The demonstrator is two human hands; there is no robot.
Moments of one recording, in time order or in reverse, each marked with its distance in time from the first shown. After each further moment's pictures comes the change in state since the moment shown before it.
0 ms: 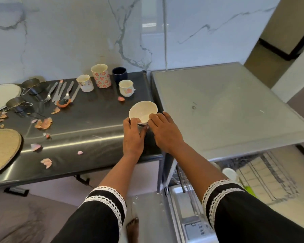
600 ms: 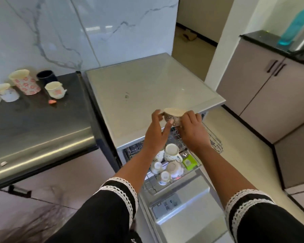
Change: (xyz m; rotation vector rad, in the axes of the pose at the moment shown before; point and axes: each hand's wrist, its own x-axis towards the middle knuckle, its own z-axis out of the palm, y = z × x) left_hand -0.143 0.213 0.156 -0.377 -0.459 0.250; right_hand -0.273 0.146 -0.125 -0.071 0.133 0.572
